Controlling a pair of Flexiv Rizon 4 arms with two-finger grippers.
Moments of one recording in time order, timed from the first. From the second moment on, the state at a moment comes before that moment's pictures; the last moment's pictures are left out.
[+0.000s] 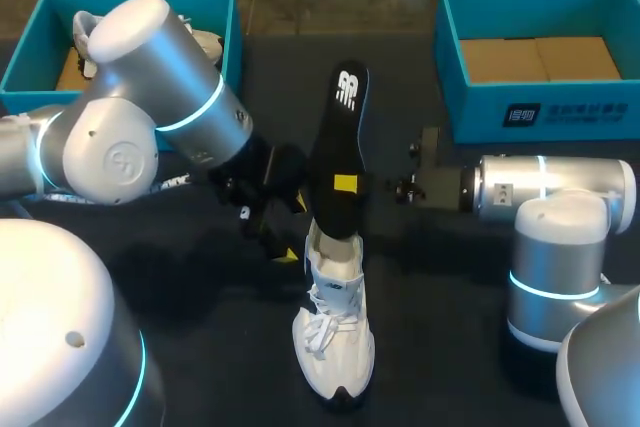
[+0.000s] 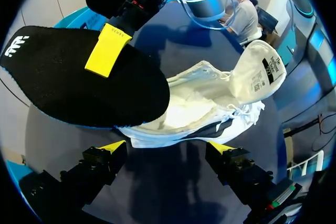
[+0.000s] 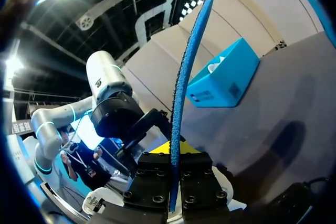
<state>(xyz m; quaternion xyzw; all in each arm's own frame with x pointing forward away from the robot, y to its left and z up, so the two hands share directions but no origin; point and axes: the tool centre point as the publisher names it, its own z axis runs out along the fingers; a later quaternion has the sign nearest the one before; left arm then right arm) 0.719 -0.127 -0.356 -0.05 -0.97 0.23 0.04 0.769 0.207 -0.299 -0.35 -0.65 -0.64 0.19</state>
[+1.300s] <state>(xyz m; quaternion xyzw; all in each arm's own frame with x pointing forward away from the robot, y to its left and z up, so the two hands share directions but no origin) 0.721 -0.130 -0.358 -0.05 -0.97 0.22 0.04 0.747 0.206 -0.326 -0.32 -0.62 -0.69 0.18</state>
